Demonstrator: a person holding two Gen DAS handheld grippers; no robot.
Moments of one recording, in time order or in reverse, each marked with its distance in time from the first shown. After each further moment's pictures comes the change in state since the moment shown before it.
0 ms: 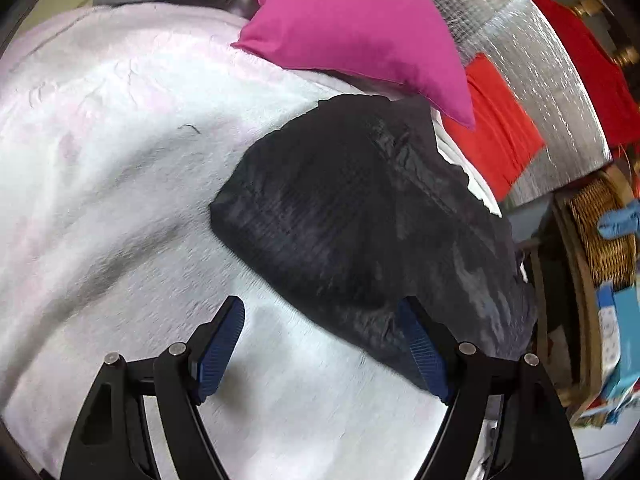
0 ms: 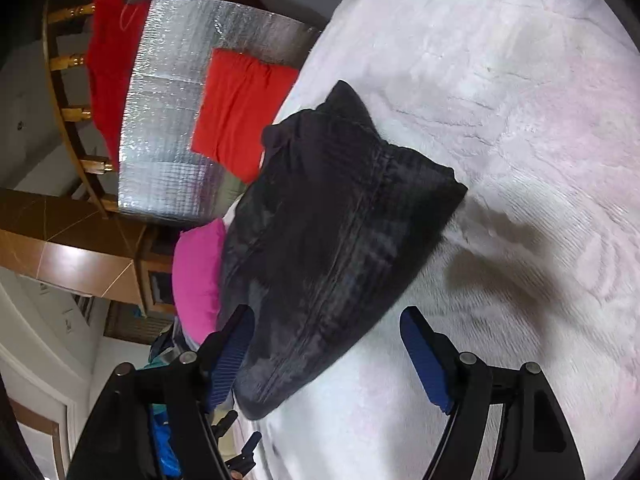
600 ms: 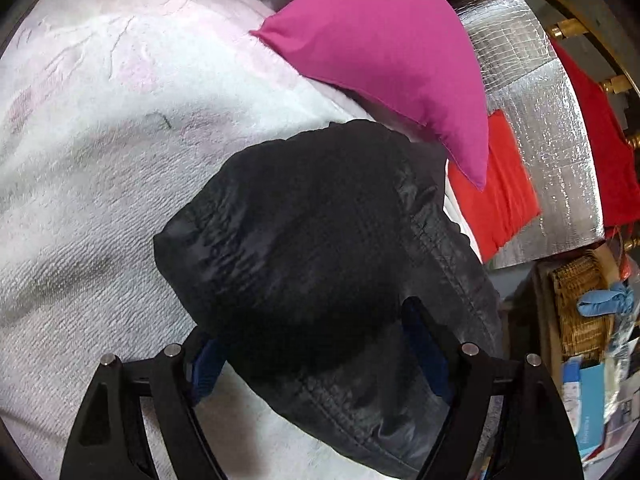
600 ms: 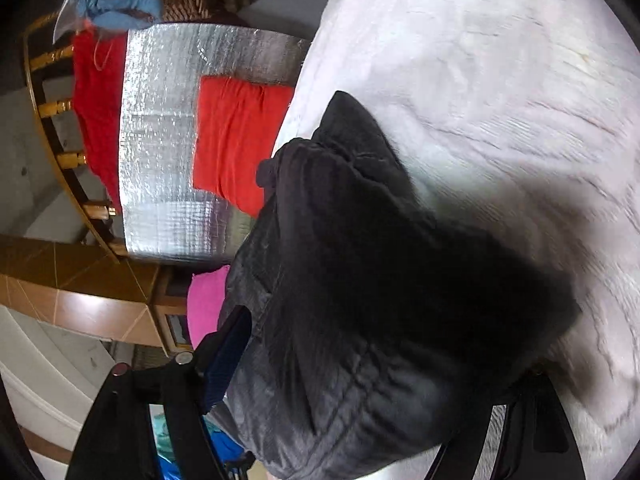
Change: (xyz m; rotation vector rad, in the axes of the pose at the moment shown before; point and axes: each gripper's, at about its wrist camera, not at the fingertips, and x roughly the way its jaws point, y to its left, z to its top) left arm 0.043 0.004 0.028 -0.188 -0.099 -0.080; right arm 0.064 0.003 0.046 0.072 -0.062 0.084
